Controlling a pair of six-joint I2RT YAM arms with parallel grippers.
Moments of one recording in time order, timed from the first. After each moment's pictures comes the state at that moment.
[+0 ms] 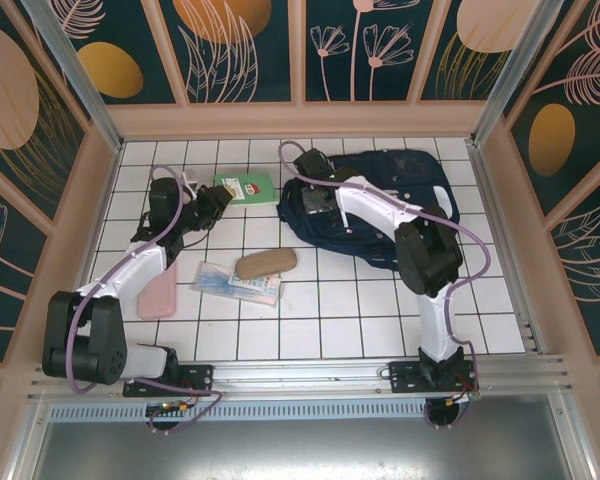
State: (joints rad) left arm -0.15 1.38 0.77 0.19 0.52 -1.09; right arm 0.64 2.02 1.67 -0.69 0.29 0.35
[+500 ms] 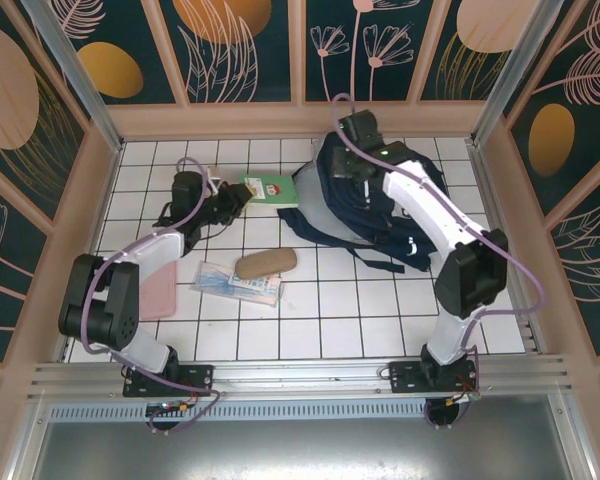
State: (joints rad) left arm -0.28 1.61 0.88 0.32 0.58 -1.13; right arm 0.45 1.74 1.69 -0.72 0.11 0.43
